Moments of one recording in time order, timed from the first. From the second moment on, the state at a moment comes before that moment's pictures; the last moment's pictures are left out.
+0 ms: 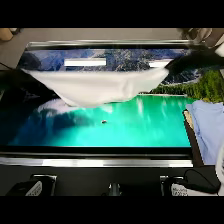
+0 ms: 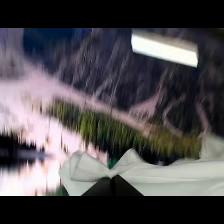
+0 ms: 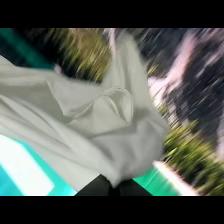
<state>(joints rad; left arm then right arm) 0.14 -0.88 1.27 1.06 -0.93 -1.44 -0.09 -1.43 1.81 -1.04 1.24 0.81</state>
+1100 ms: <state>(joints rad) 0.14 -0.82 1.71 1.31 -1.08 -1.54 -0.08 -1.01 1.89 -1.35 1.40 0.92</state>
